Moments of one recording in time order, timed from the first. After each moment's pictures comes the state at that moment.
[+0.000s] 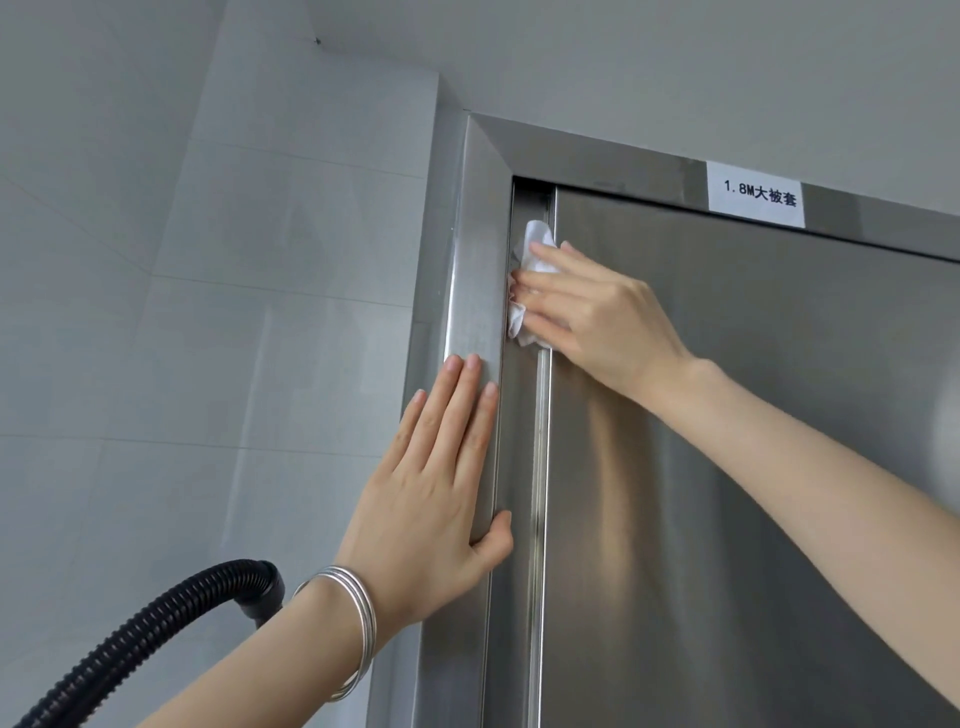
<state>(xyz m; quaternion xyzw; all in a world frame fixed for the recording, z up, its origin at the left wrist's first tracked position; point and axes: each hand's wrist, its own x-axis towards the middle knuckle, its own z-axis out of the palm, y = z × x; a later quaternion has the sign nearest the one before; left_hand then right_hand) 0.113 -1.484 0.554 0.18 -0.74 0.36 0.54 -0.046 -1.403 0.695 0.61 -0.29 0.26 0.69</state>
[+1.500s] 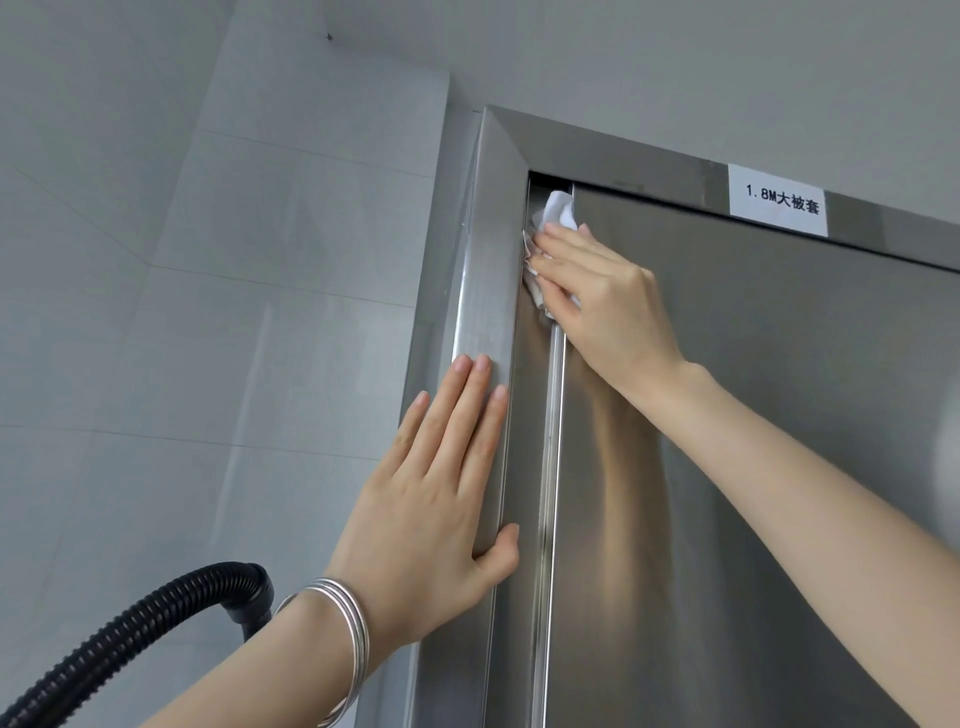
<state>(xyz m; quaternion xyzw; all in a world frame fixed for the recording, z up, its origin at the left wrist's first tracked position) 0.115 -1.484 0.554 0.19 -0.74 0.37 0.53 -0.040 -1.424 0.708 0.58 -0.28 0.37 0.67</state>
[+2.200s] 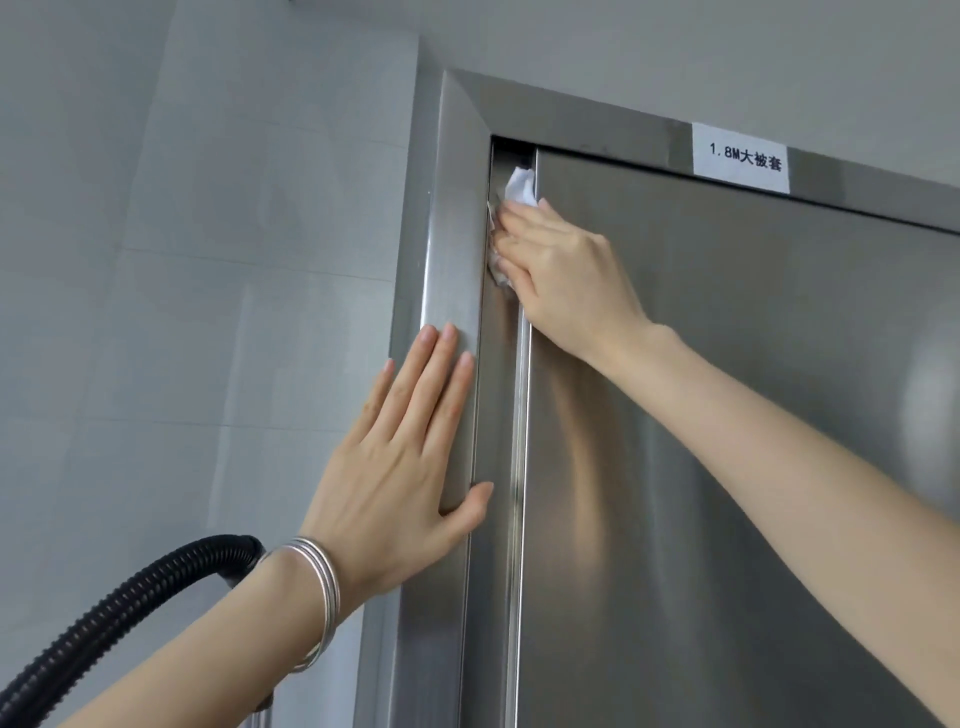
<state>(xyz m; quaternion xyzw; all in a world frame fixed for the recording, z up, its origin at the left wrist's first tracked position) 0.121 -1.482 0.551 0.17 -0.76 0.36 0.52 -0.028 -1.406 0.697 0.58 -0.43 0.24 0.65</state>
